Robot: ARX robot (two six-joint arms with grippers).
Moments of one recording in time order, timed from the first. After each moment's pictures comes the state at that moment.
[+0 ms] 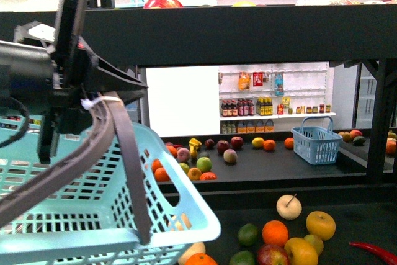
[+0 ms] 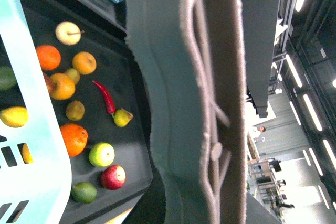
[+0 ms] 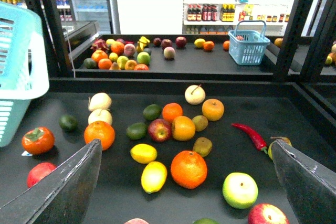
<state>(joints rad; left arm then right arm) -0.23 1.54 1.02 0.43 0.66 -0.97 0.00 0.00 0.02 0.00 0.00 0.00</state>
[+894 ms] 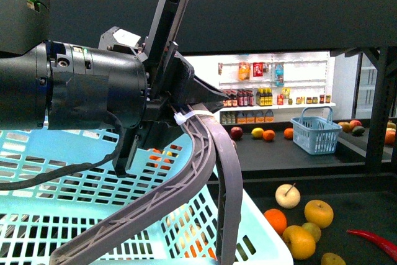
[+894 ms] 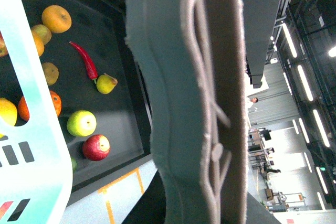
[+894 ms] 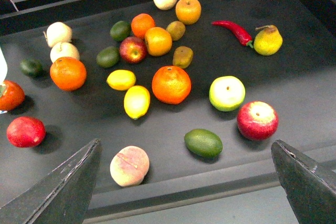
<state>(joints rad) -0.39 1.58 1.02 0.43 0.57 -0.97 -0.20 0.84 0.23 0.18 -0.09 0.11</state>
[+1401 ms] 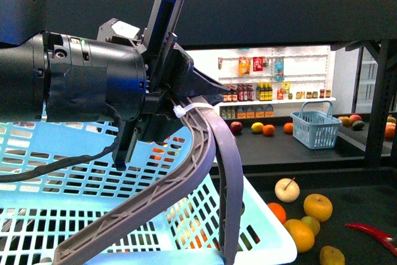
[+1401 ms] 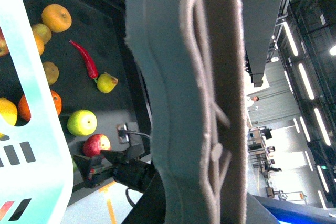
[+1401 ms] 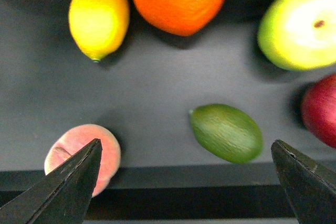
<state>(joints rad) -0.39 1.58 1.02 0.43 0.58 -0.97 -0.12 2.09 0.91 0.23 -0.09 0.00</state>
